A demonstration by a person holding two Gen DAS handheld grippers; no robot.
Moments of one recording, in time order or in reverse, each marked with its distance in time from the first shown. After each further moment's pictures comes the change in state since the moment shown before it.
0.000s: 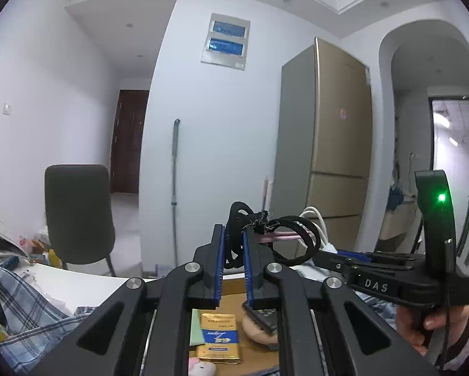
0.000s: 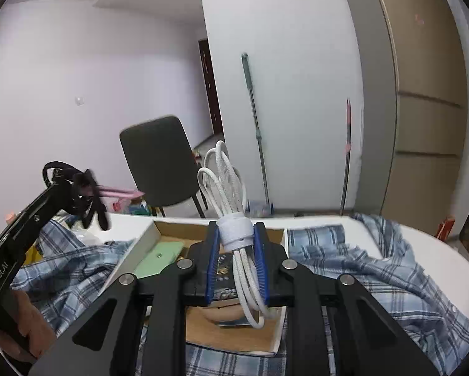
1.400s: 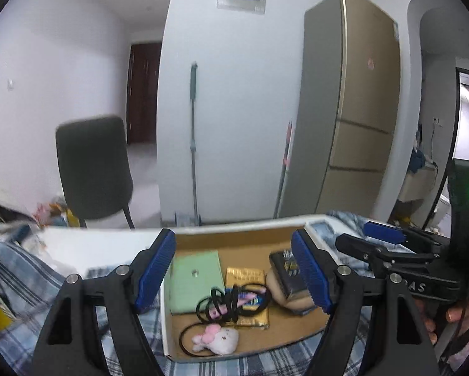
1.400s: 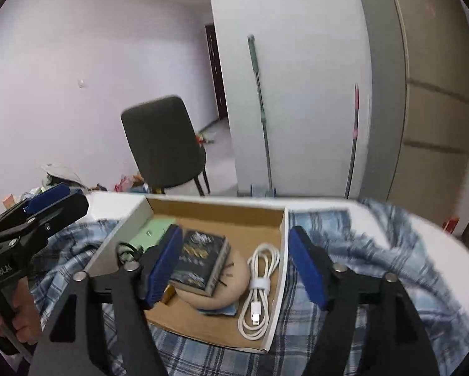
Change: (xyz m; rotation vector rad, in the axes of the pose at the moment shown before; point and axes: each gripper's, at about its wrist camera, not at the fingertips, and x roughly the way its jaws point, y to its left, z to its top) left arm 0.036 0.013 -0.011 -0.012 0.241 0.078; right arm 0.004 -0.001 -0.017 -0.037 0.029 0.022
